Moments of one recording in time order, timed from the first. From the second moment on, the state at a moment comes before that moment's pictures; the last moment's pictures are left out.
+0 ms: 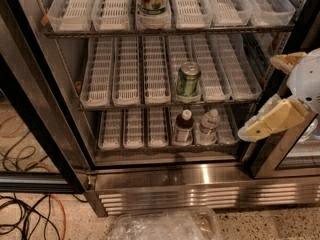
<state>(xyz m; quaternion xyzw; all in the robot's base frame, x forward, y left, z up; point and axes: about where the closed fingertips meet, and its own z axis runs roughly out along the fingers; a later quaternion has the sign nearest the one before) 0.449 -0.194 0.953 -0.49 0.79 0.04 0.37</state>
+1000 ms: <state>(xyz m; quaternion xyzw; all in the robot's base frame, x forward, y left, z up) 0.462 -0.165 0.918 -0.42 0.76 0.05 0.49</state>
